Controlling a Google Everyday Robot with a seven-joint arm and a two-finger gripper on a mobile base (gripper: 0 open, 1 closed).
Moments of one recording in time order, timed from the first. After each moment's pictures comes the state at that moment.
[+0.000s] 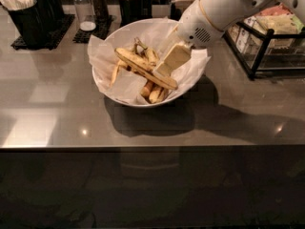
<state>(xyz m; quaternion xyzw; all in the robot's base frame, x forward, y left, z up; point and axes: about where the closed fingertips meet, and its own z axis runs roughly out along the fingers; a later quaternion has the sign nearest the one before) 0.578 -0.039 0.938 -0.61 0.72 0.17 0.29</state>
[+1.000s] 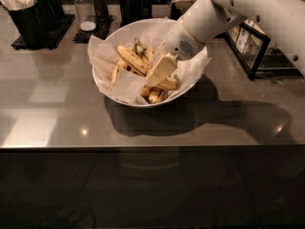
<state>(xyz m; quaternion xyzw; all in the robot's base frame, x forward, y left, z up) 0.596 -0.011 0.890 -0.61 0.72 0.21 0.26</state>
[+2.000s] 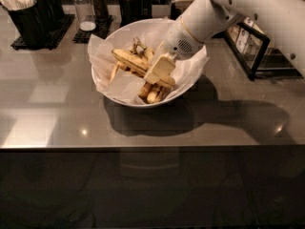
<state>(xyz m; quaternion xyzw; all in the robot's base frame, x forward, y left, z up) 0.593 -0.007 0.892 -0.61 0.72 0.21 0.25</state>
